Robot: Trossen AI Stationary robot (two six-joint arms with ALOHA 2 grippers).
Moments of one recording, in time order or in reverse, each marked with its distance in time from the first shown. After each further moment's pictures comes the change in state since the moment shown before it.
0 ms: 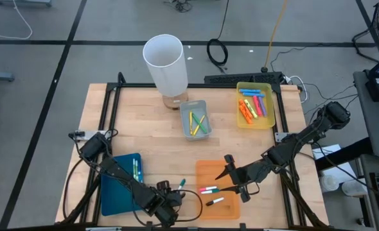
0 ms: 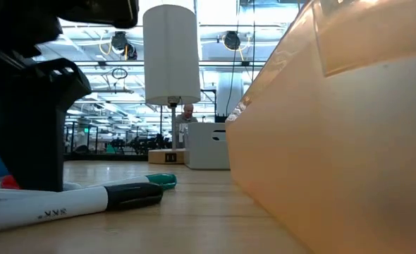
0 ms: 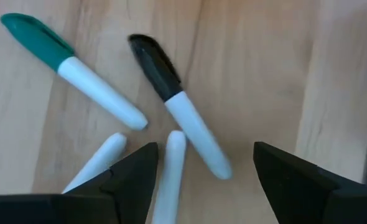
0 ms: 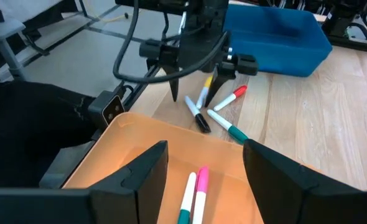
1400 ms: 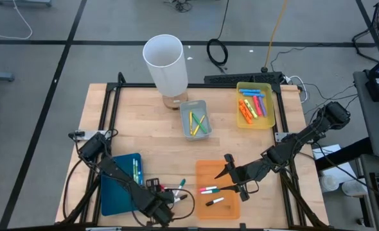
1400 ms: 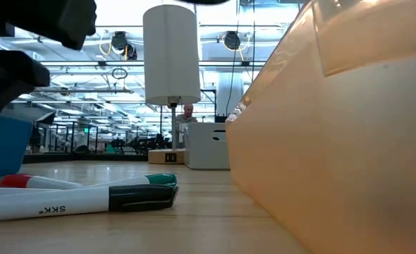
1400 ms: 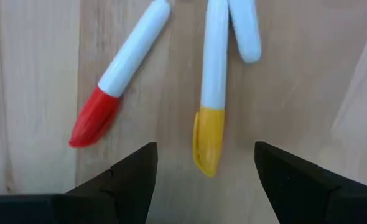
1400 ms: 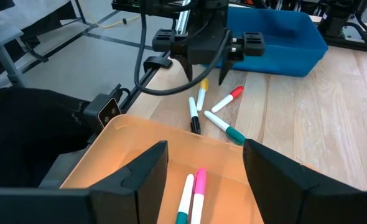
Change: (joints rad) left arm -0.013 -0.001 0.075 -0.393 0.160 -0.044; right arm -0.011 0.000 -0.034 0.058 0.000 0.008
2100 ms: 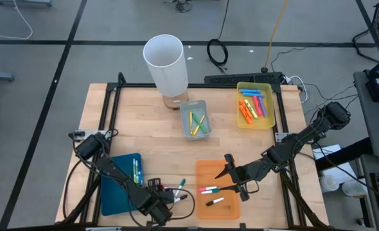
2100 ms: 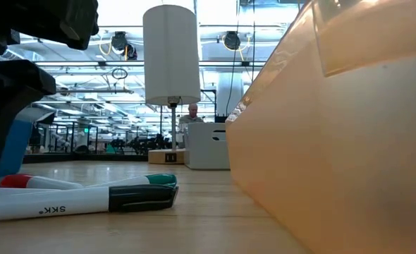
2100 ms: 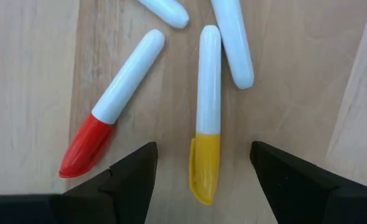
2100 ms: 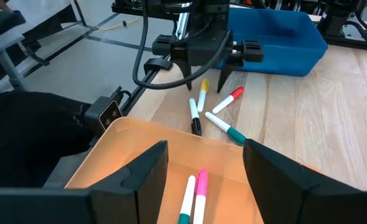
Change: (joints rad) left arm -0.018 0.001 -0.111 0.173 -0.032 -0.006; right arm 0.000 0.000 0.000 0.005 0.000 0.015
